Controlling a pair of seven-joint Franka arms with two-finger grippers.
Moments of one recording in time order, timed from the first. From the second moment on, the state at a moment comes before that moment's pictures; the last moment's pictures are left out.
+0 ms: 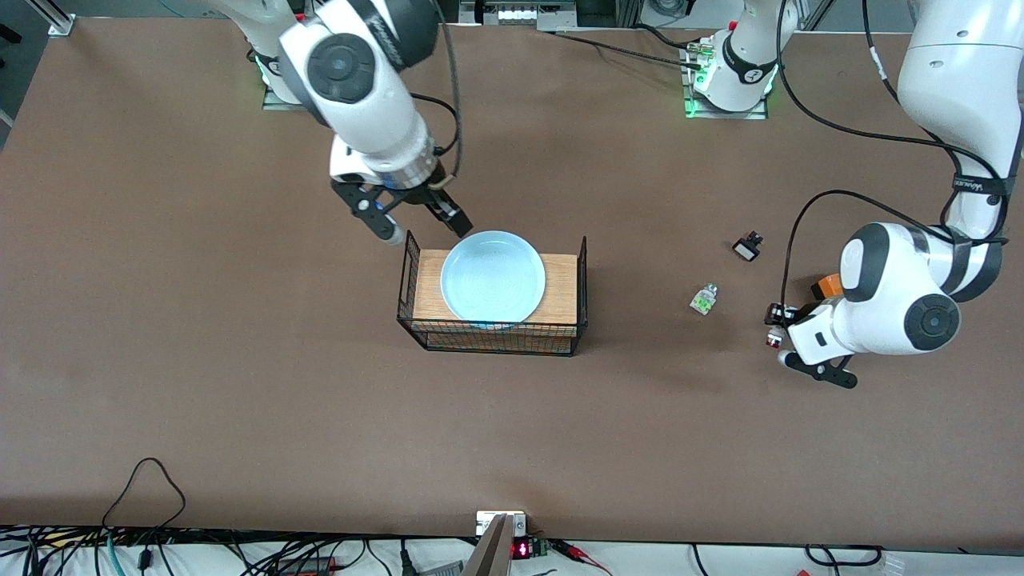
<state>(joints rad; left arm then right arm) 0.21 0.61 -0.25 -1.65 0.10 2.01 0.25 0.49 0.33 0.21 -1.60 0.03 1.96 1.46</state>
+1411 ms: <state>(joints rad) 0.22 0.60 -0.25 -1.87 0.12 2.30 0.25 0.56 0.50 0.16 -1.59 -0.06 2.14 1.60</state>
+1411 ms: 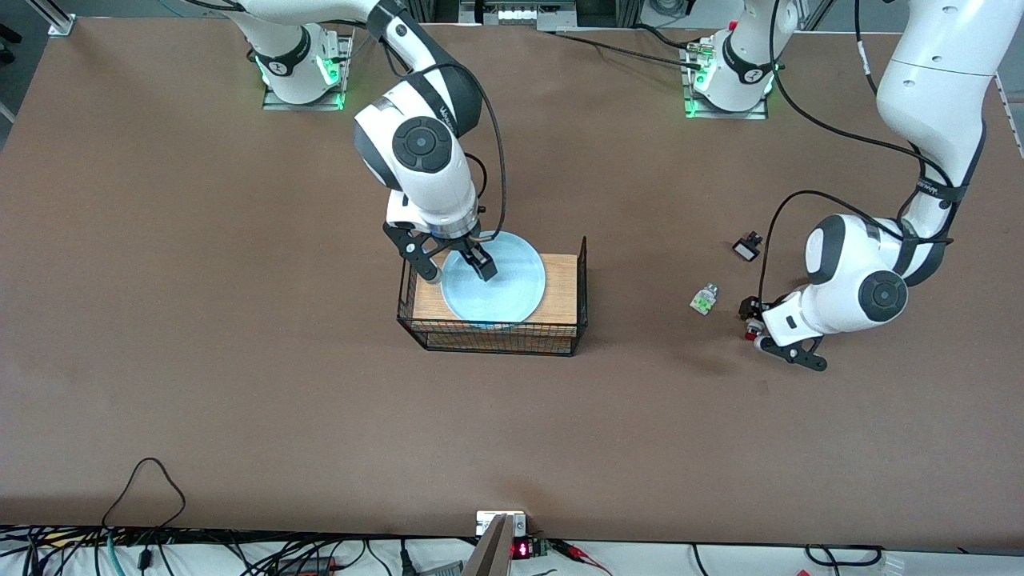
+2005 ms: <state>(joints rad) 0.22 0.40 -0.30 -1.79 0.12 2.00 0.25 0.56 0.50 0.16 -1.59 -0.06 2.14 1.60</state>
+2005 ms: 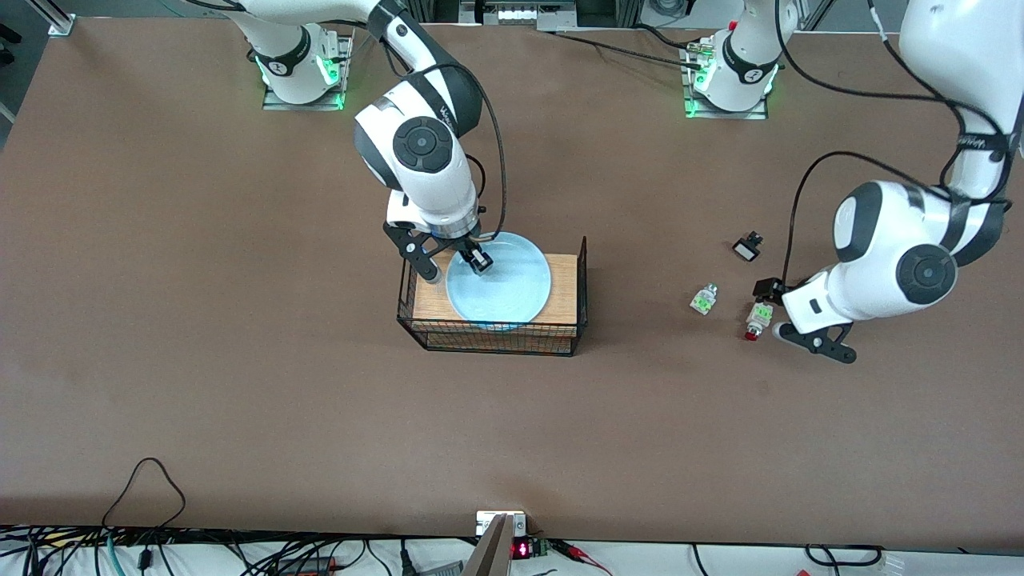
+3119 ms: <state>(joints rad) 0.21 0.30 -0.34 -1.35 0.13 1.40 0.17 0.56 0.41 0.15 -1.58 -0.02 2.09 1.56</state>
